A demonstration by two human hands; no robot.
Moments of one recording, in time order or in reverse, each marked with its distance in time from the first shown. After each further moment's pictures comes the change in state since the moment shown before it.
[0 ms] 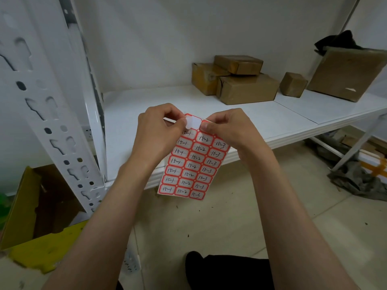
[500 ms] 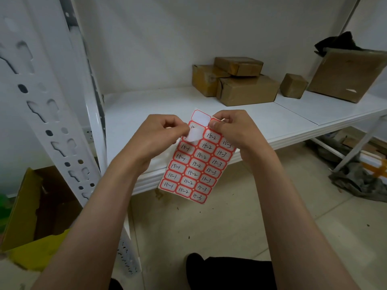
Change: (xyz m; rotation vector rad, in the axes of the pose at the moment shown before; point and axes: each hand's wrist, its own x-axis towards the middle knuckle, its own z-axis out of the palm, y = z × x) left_hand 0.003 -0.003 -0.011 -0.158 -0.319 -0.149; right_hand 0.003 0.001 -0.006 0.025 0.035 0.025
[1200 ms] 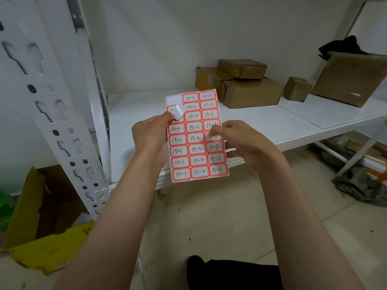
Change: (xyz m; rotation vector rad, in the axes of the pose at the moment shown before) left_hand 0.015 -0.006 0.015 -0.654 0.466 -0.259; right_hand 0.001 0.001 0.001 0.088 -0.217 0.222
